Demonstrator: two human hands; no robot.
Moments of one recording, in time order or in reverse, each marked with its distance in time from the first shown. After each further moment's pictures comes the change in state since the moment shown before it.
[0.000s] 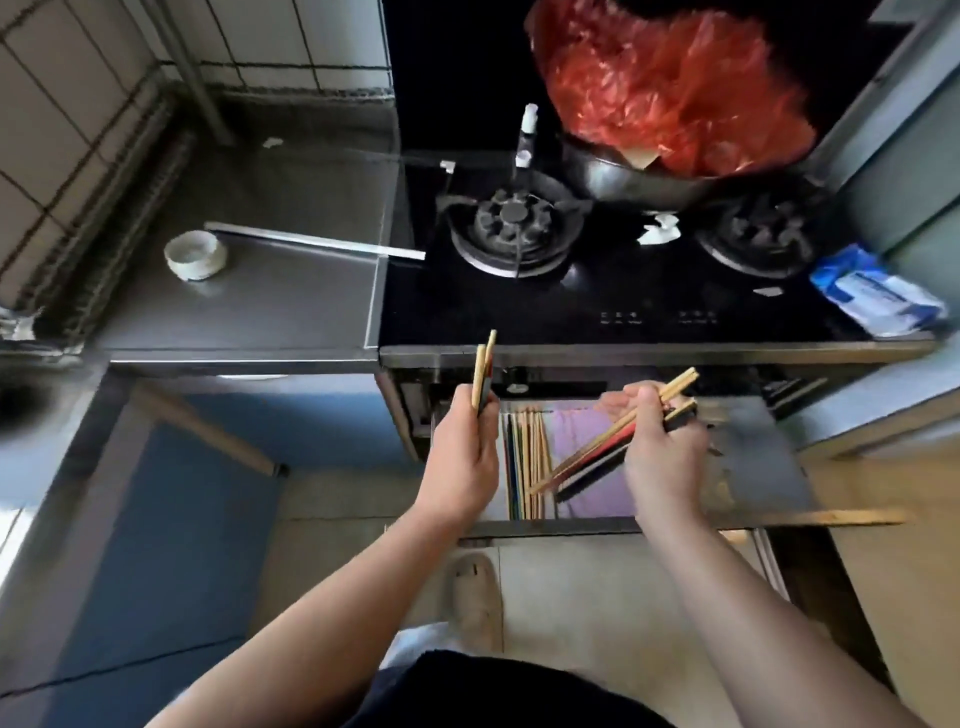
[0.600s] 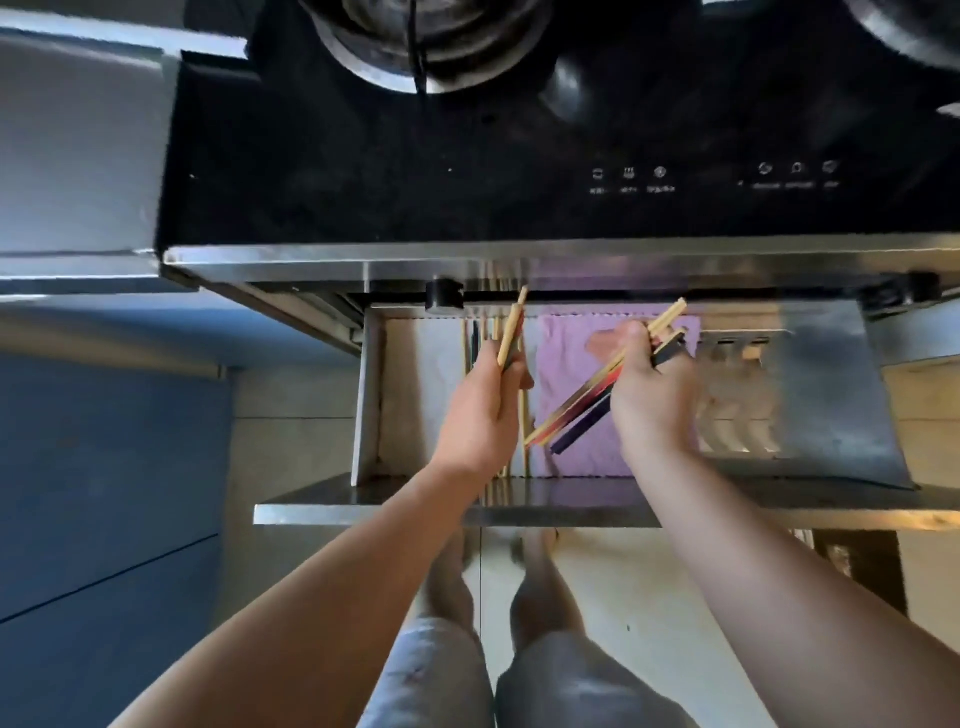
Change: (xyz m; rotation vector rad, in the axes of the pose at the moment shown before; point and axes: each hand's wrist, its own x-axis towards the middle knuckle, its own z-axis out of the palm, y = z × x) left_hand 0.082 -0.148 0.206 0.110 -0.171 -0.316; right_hand 0.191 0.167 0.024 -0.225 -0.100 0.225
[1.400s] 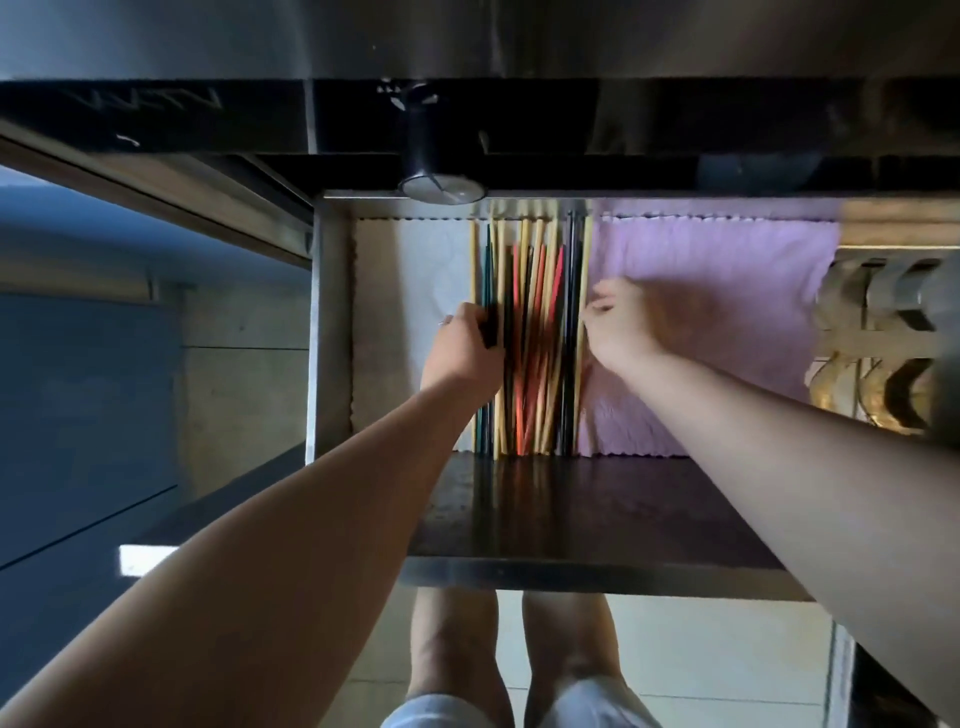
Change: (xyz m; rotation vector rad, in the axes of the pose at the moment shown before) left_hand 0.098 -0.200 0.063 0.276 -0.130 -0.516; right_hand 0.121 0.179 0.138 -0.655 -0.355 0.068
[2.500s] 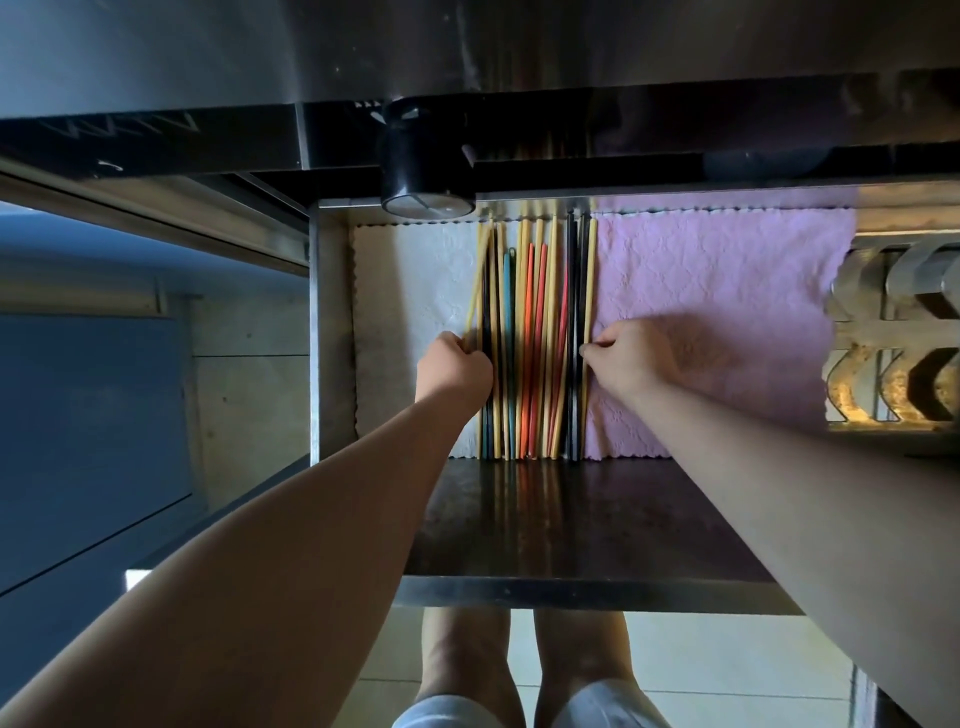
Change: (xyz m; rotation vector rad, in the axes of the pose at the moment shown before) left_hand -0.005 0.000 -0.008 -0.159 -0.012 -0.265; right_hand -0.003 0.035 0.008 -0.175 -0.076 -0.006
